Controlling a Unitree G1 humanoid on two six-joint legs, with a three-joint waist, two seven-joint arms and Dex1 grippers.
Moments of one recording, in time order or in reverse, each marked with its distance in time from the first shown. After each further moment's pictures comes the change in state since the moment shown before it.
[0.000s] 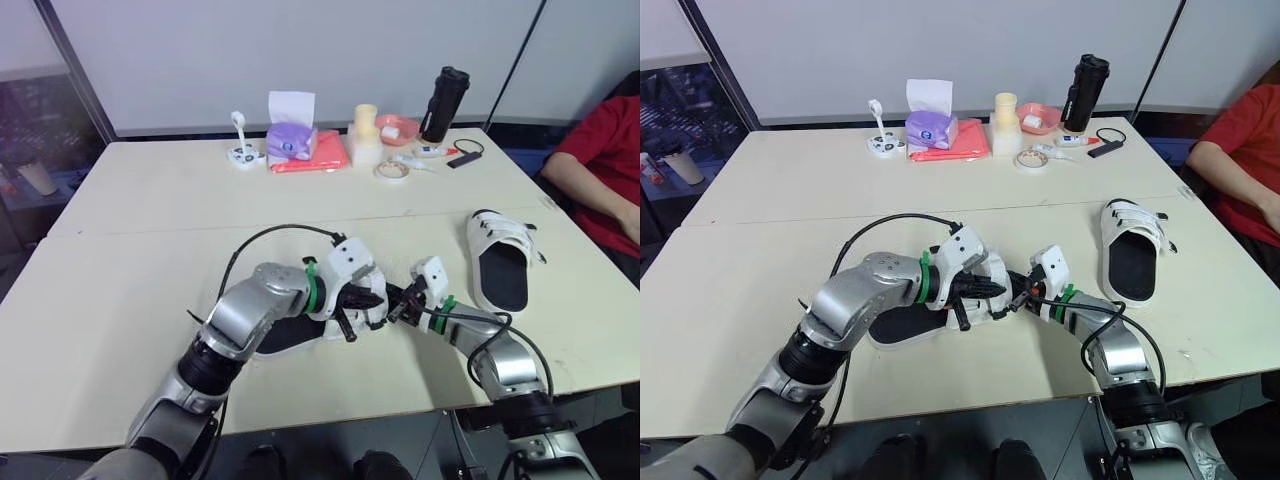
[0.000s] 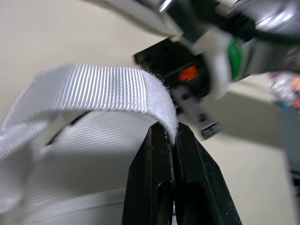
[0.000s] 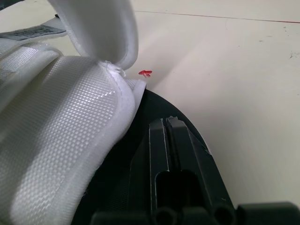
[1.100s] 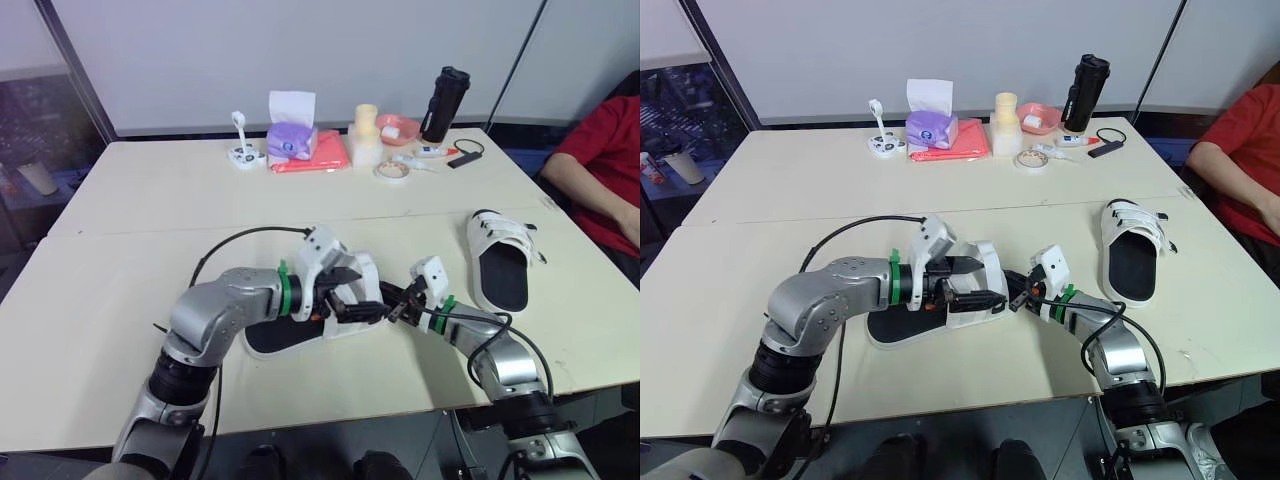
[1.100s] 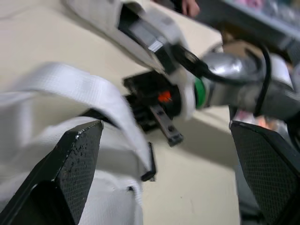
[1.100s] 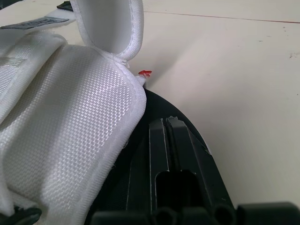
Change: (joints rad) left arm 0.056 0.003 0.239 -0.054 -0.261 0.091 0.098; right arm -0.002 0.000 -0.001 0.005 0.000 0.000 -0.001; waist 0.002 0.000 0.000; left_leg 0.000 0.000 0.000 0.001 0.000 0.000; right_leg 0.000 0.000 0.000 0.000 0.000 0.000
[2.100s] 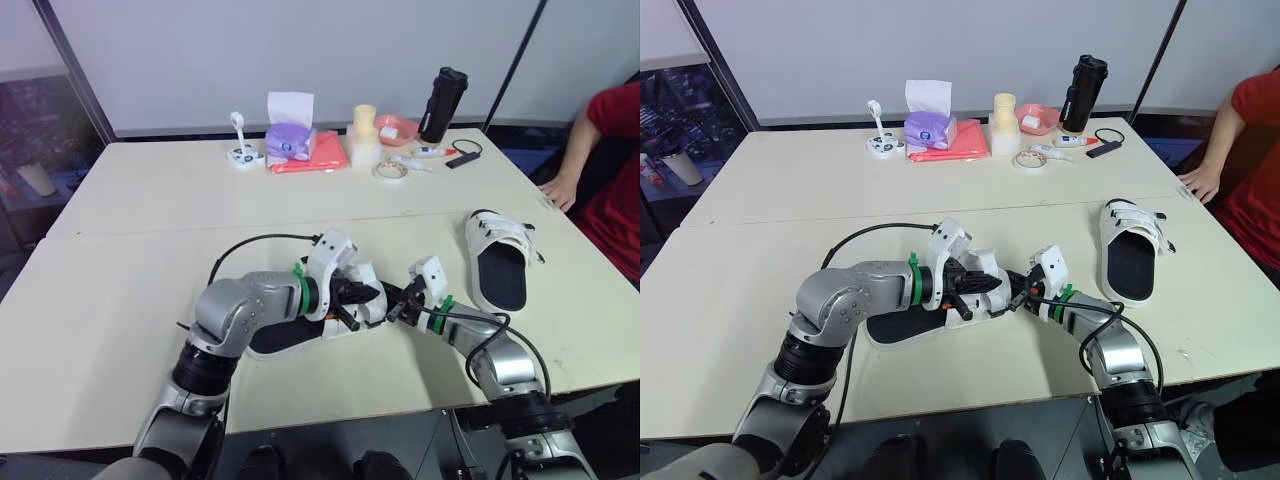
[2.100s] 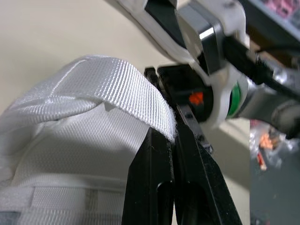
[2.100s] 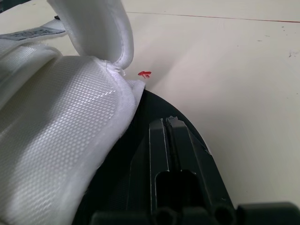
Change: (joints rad) left arm -0.024 -0.031 -0.108 0.107 0.000 -0.018 0.156; right arm -0.004 0.011 -0.002 0.007 0.000 -0.001 0.000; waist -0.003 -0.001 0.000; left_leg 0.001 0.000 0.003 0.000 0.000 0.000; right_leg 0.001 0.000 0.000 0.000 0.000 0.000
